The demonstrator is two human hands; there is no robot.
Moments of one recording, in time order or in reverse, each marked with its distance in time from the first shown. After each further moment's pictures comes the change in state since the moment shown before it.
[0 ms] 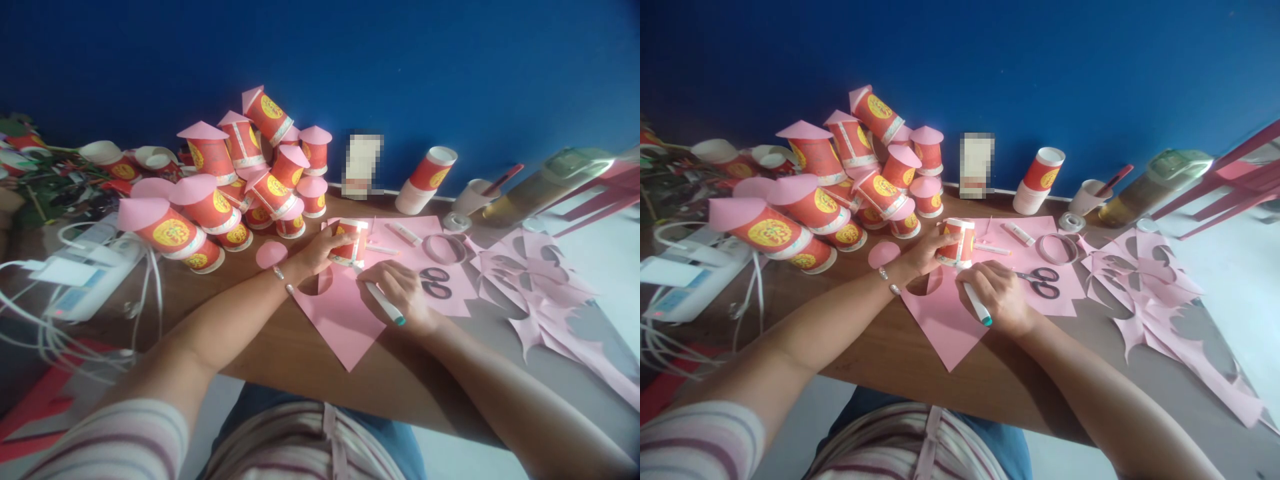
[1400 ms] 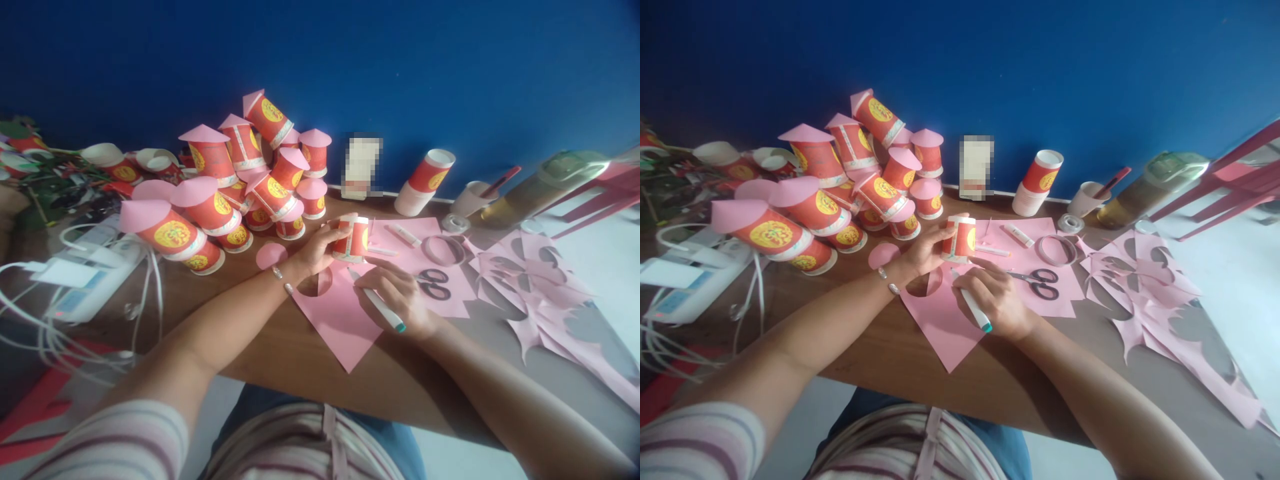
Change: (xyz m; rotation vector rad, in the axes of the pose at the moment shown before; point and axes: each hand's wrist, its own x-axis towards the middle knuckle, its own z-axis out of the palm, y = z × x) left_hand 0.001 0.006 0.002 -0.091 -0.012 0.009; right_hand 0.003 -0.006 -0.001 0.070 0.008 -0.029
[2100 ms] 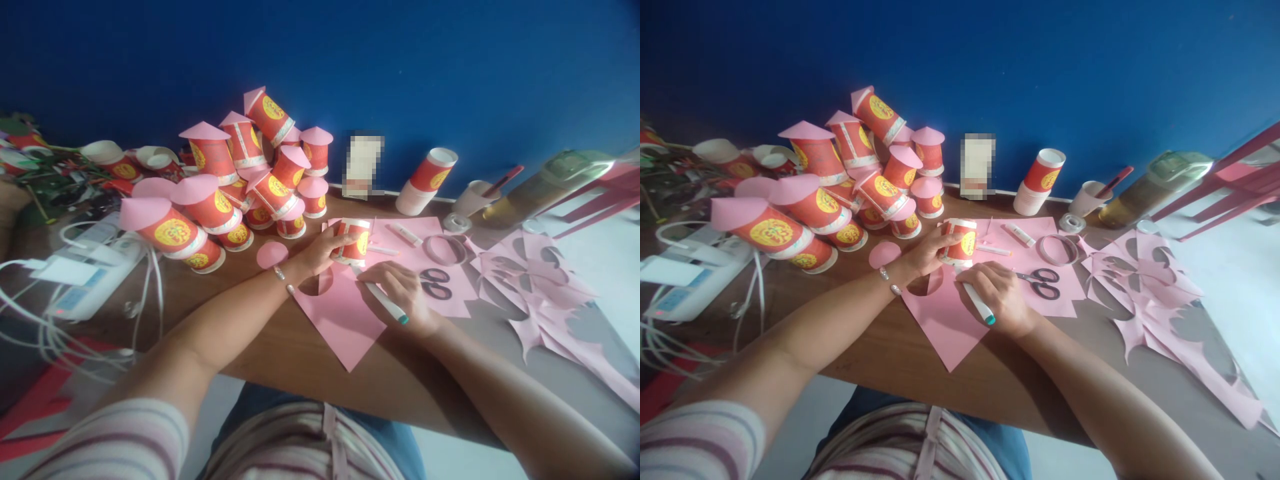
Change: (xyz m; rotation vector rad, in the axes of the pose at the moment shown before) left_hand -0.005 0.001 0.007 0.088 -0.021 -0.011; right_hand -0.003 0.005 0.001 0.003 0.011 0.072
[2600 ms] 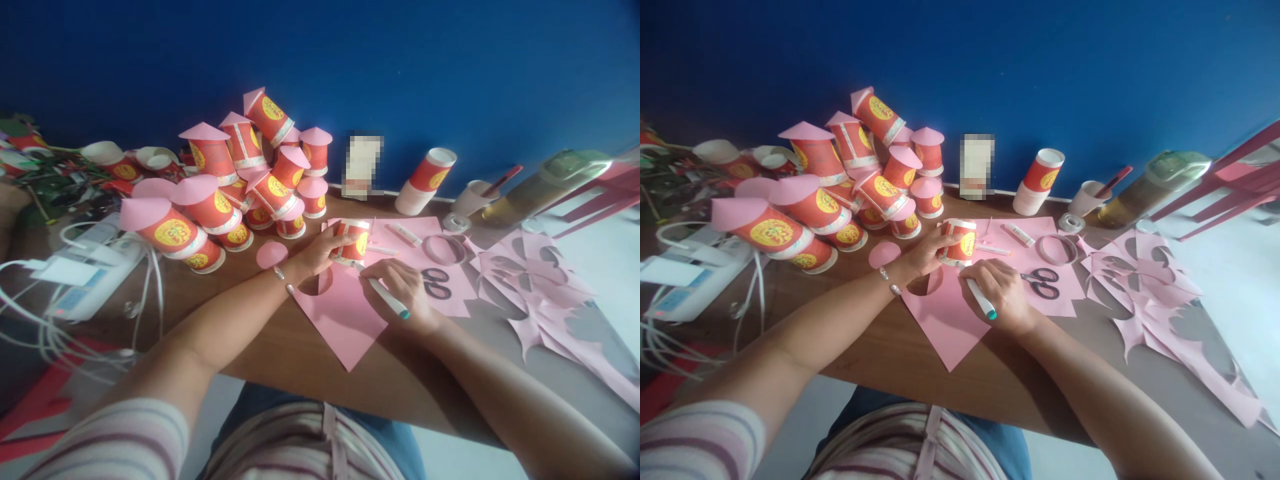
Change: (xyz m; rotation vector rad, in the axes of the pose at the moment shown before) left_hand 0.001 -0.002 -0.004 0.019 -0.002 -0.012; right_hand 0.001 0.001 0.000 -0.065 0.011 0.033
